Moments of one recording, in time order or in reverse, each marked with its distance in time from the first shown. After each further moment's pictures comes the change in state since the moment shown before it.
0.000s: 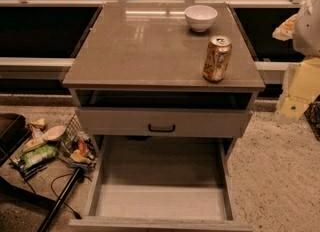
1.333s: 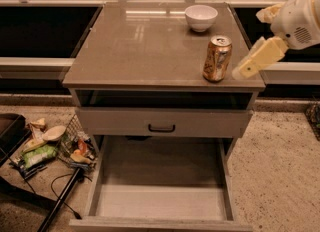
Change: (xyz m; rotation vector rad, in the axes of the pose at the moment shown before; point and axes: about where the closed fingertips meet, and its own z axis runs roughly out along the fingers) arm -0.036 -0.108 0.050 0.132 -0.482 0.176
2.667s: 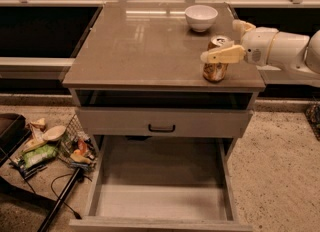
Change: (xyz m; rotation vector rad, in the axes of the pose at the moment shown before) arm -0.018 -0.075 0.106 0.066 -0.638 0.238
